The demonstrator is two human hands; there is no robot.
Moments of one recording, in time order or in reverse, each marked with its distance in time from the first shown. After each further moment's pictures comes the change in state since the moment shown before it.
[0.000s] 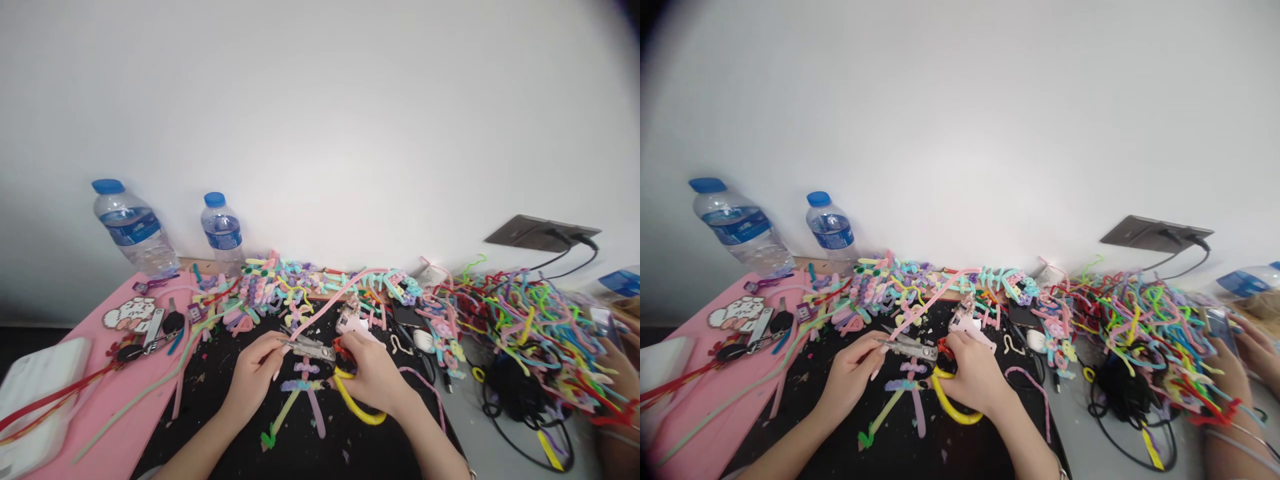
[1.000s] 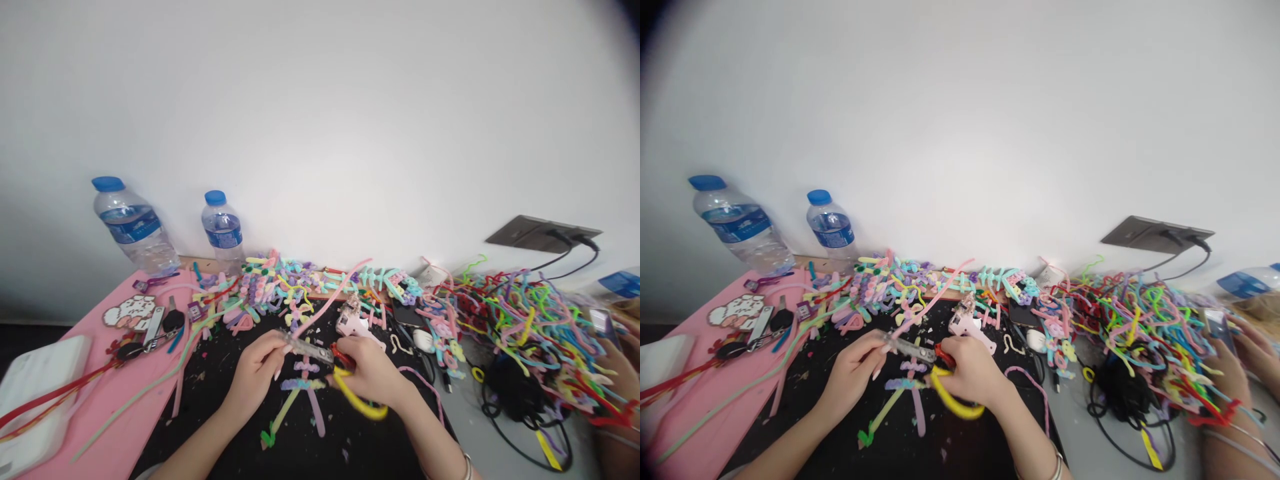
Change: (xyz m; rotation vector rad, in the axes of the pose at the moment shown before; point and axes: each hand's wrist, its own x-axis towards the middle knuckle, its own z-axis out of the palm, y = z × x) left_hand 0.000 0.002 0.000 0.000 -0.040 0.034; right_hand 0.010 0.005 0.000 0.062 -0.110 -0.052
